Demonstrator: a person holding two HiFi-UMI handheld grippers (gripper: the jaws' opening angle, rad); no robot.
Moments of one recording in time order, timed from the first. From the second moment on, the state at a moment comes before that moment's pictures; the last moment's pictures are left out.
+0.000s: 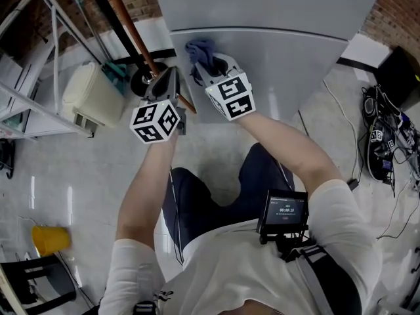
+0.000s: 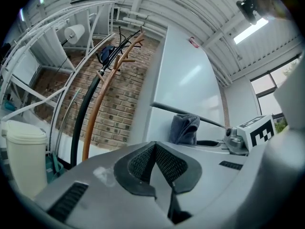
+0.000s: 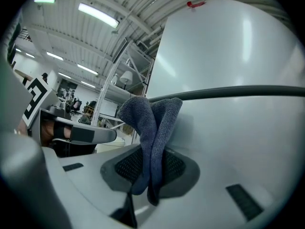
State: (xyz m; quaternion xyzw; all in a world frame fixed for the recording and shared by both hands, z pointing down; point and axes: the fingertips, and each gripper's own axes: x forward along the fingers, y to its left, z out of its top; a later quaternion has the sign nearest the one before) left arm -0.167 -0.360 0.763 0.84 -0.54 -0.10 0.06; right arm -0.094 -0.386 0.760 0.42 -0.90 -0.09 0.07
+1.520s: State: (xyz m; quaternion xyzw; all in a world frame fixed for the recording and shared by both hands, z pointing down) left arm 0.104 -0.366 0.777 0.93 -0.36 -0.09 0.08; right arm 0.301 -0.384 0.769 0.66 -0.74 -0.06 0.07
